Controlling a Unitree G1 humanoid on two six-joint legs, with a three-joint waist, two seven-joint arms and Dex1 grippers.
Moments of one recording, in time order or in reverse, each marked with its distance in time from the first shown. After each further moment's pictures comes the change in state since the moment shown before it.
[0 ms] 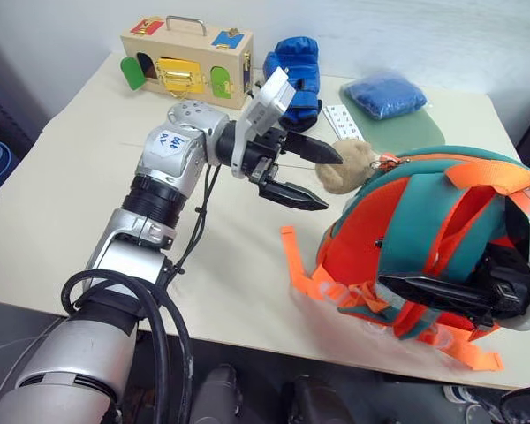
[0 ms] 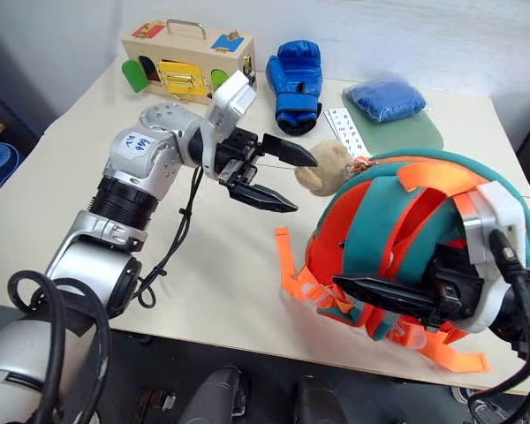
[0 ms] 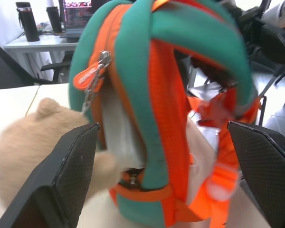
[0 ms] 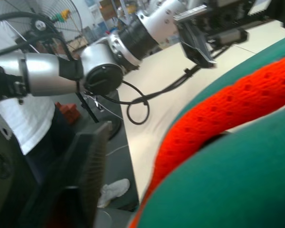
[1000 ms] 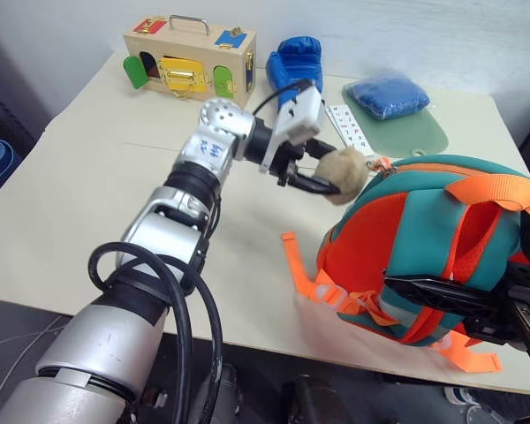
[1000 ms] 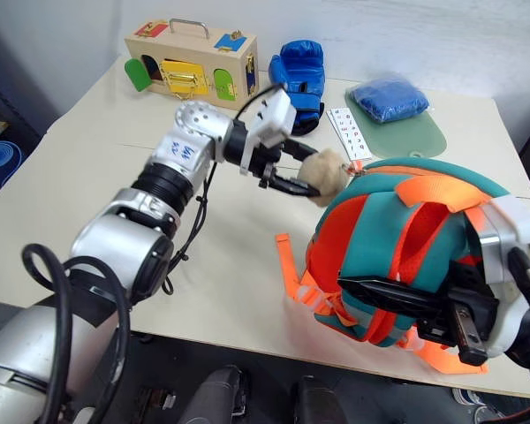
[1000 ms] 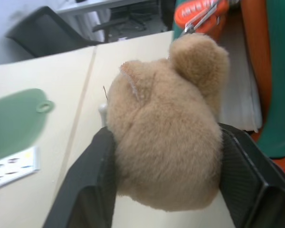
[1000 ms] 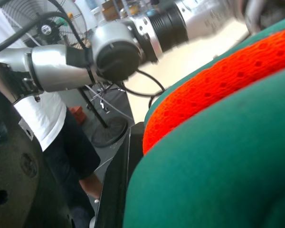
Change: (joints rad) left arm -0.254 -0.116 0.095 0.540 0.334 -0.440 0.132; right arm 0.145 0.004 -0.115 -0.068 0.084 -0.019 -0.037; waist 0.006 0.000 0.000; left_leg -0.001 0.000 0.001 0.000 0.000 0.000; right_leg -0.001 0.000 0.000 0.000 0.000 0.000
